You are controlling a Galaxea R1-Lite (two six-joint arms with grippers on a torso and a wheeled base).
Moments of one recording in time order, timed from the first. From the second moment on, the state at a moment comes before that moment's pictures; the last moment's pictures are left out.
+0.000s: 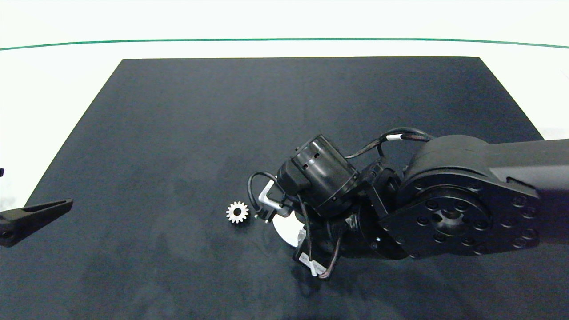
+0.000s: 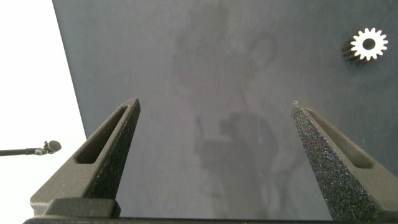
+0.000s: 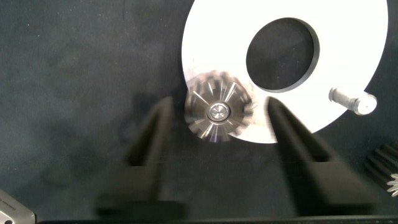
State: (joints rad) left arm -0.03 0.96 -0.97 0.40 -0.01 0.32; right arm 0.94 1.97 -1.58 0.57 -0.34 -0.24
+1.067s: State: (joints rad) left arm -0.01 0.91 -0.99 0.41 -0.01 0.33; right arm 0.53 1.49 -1.34 0.60 -0.17 -0.23
